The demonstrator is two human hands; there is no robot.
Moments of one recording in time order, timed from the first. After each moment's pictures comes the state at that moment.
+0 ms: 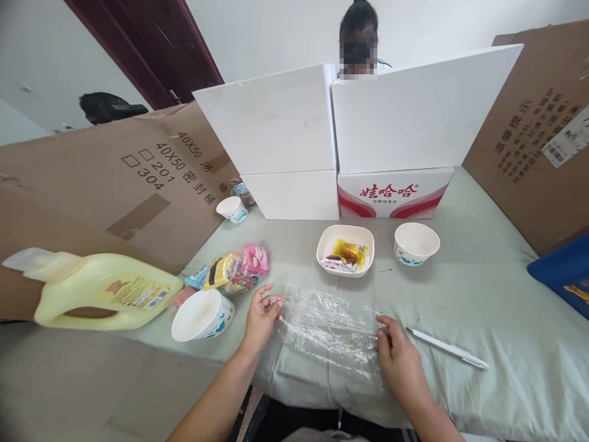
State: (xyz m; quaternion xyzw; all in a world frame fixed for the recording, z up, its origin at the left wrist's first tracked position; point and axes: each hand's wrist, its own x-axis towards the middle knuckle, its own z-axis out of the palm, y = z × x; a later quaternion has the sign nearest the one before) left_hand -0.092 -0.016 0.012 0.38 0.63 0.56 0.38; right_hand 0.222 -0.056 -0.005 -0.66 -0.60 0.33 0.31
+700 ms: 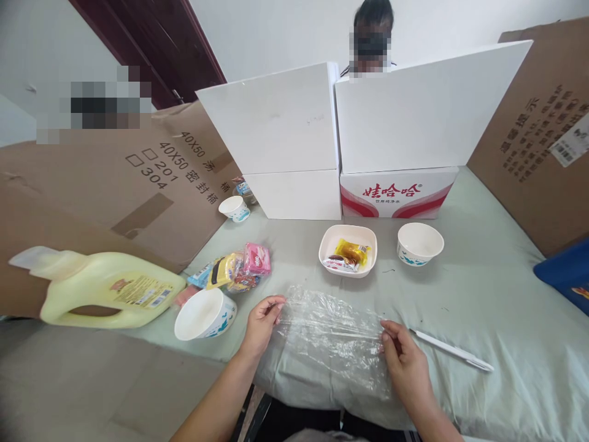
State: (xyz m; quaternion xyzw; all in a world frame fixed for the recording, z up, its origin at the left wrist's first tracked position) left_hand -0.098 -0.024 0.006 0.43 0.61 0.54 0.39; right_hand 0.222 -0.061 -0.013 -0.65 -0.52 0.38 0.40
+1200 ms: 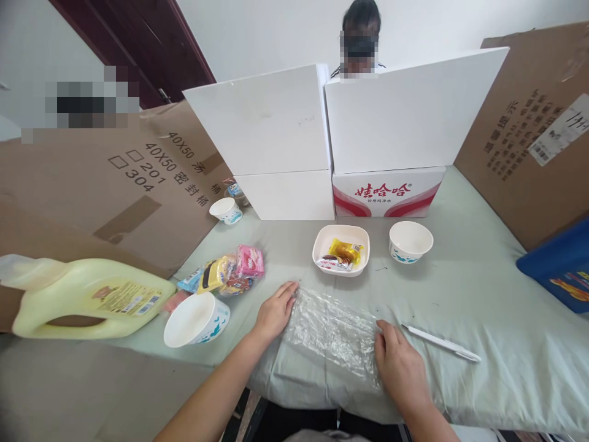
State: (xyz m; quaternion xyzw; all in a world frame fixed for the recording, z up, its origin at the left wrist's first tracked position) left_hand -0.093 0.011 0.002 0.75 0.61 0.23 0.12; right_hand 0.223 -0.065 -0.017 -0.67 -0.70 0.07 0.24
